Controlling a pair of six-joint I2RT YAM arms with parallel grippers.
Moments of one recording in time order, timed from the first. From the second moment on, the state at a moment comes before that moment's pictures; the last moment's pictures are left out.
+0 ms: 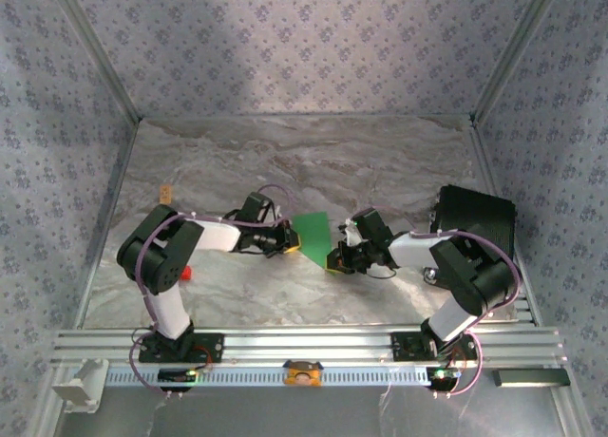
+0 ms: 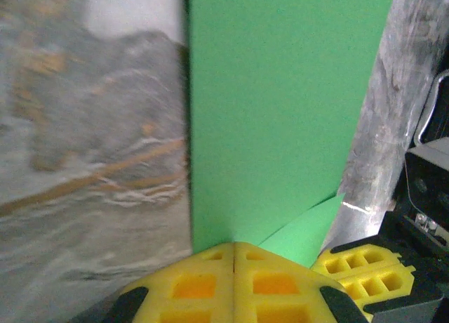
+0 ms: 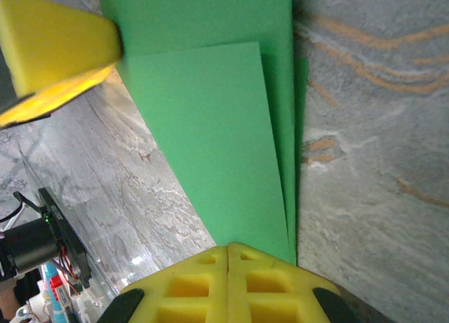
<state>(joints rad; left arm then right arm) -0.57 1.79 0.75 0.14 0.58 -0.92 0.56 1.60 0.55 0.04 -0.64 0.71</state>
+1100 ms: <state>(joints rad) -0.58 1.55 0.73 -0.01 0.33 -0.92 0.47 1.61 0.72 -0.09 -0.53 0.60</state>
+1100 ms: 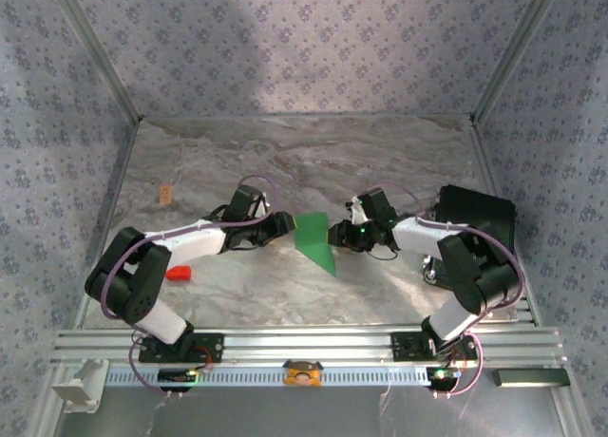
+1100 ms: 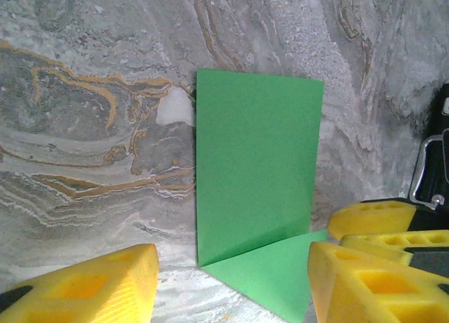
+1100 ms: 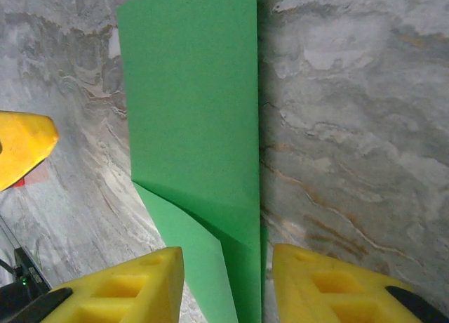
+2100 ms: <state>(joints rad) -0.58 1.55 0.69 0.00 0.32 -0.91 0.48 1.65 0.73 -0.08 -0.58 0.58</state>
